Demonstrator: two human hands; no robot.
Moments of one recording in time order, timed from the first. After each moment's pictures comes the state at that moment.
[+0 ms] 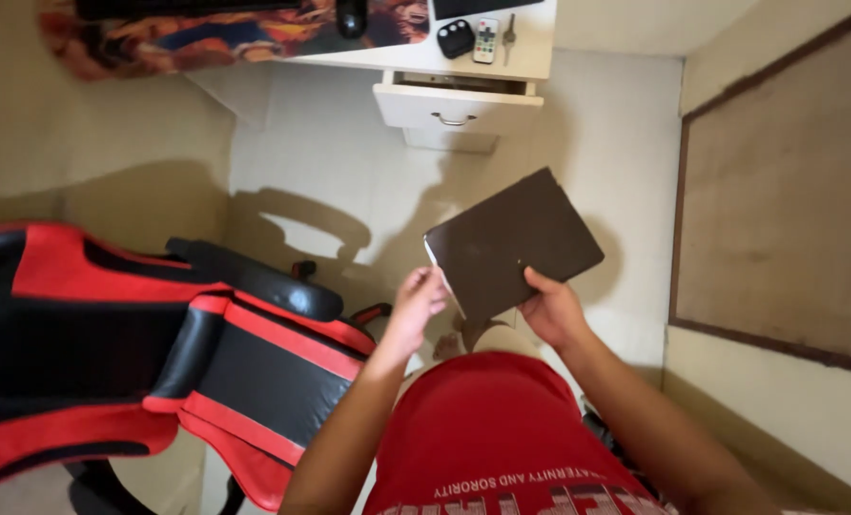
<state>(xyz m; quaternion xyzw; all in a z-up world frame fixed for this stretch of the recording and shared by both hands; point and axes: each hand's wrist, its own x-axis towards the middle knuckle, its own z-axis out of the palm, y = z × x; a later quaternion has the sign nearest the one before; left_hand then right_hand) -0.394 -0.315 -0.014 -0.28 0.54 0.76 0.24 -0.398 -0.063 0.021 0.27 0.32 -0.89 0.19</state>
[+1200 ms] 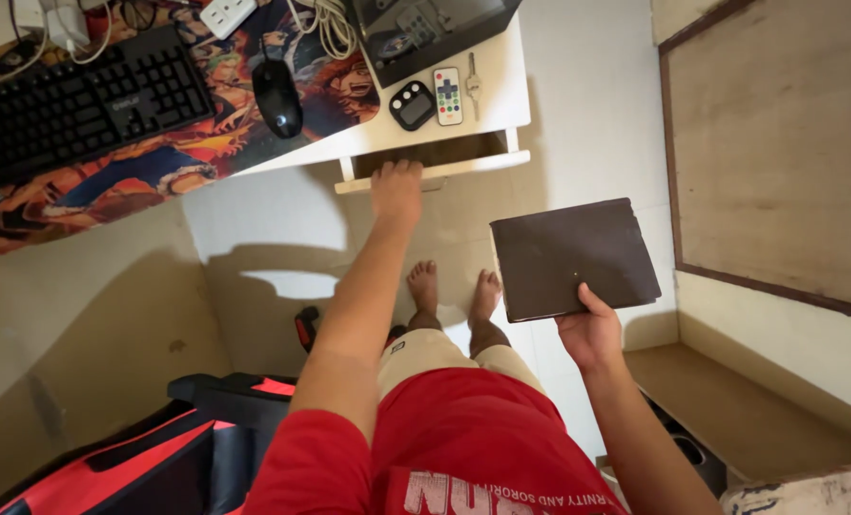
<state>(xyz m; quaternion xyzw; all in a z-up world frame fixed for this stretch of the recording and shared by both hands) -0.786 -0.299 -0.110 0.21 0.97 0.10 0.08 -0.498 -0.054 -0.011 0.47 0.24 -0.85 -0.05</state>
